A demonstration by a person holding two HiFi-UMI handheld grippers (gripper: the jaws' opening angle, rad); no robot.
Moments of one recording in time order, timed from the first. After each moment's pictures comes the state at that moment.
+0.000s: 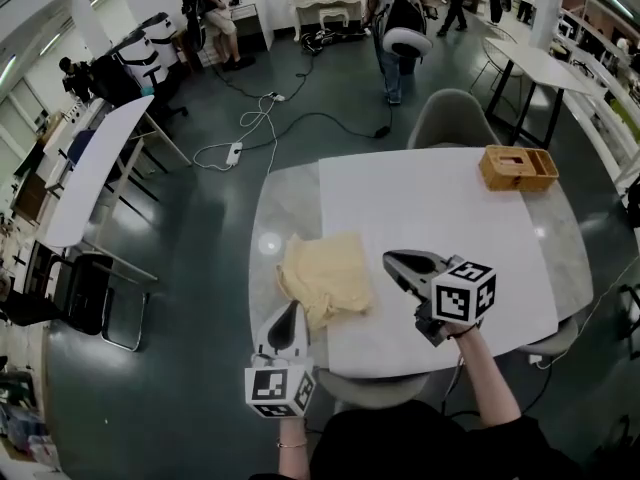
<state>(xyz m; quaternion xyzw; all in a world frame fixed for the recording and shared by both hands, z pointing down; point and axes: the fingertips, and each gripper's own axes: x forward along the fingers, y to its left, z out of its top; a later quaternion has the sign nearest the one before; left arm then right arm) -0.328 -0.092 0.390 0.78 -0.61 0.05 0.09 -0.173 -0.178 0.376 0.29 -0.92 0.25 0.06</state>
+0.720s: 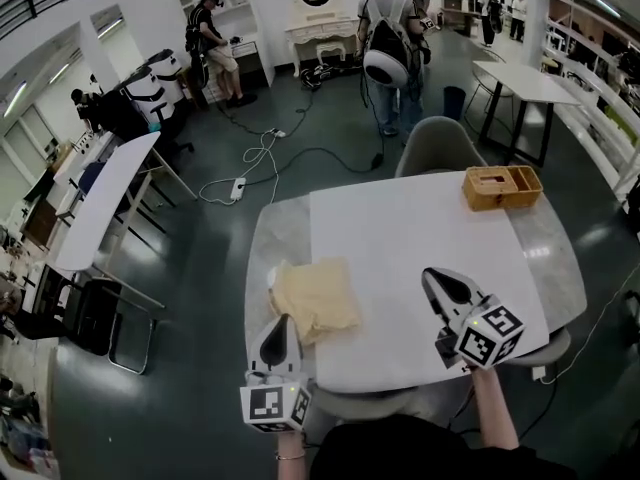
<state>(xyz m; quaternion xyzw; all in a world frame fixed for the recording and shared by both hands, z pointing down) -0.286 -0.076 0.331 0.78 -0.63 0.02 0.00 -0.042 -0.144 0.318 0.41 -0.90 0.12 -0.05</state>
